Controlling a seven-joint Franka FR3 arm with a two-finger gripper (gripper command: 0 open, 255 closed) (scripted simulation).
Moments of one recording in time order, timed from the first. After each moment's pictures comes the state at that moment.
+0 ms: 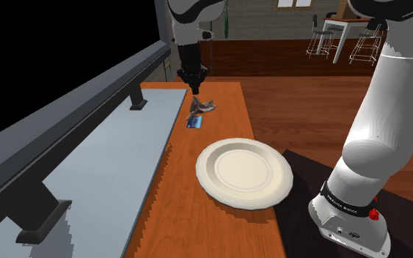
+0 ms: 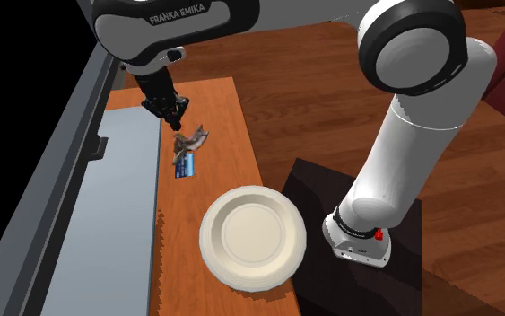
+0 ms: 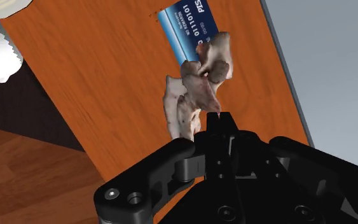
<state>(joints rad) -0.17 0.12 0.30 -1.72 0.01 1.68 1.49</state>
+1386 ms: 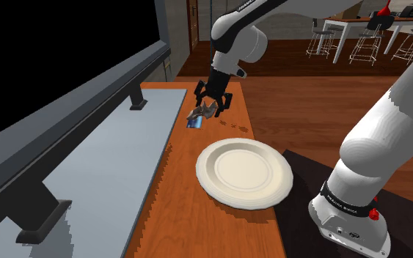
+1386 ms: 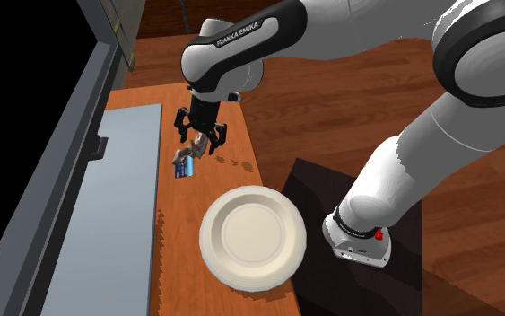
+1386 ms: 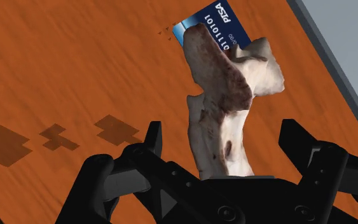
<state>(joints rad) -0.23 -0.17 0.19 -2.35 0.58 2.22 1.08</state>
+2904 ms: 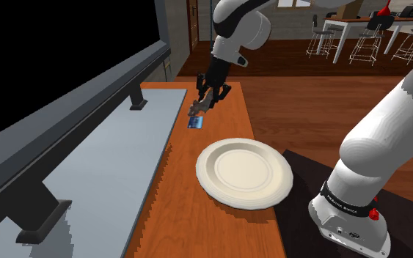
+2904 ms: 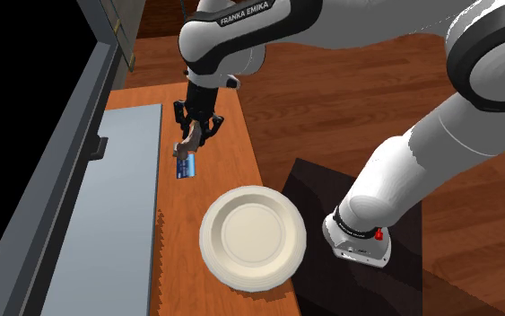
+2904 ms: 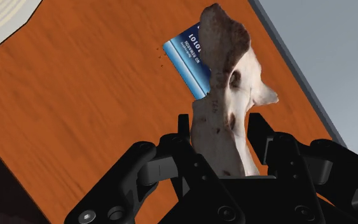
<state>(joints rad) -0.24 -0.22 0.19 -2.29 0.55 2.12 1.13</state>
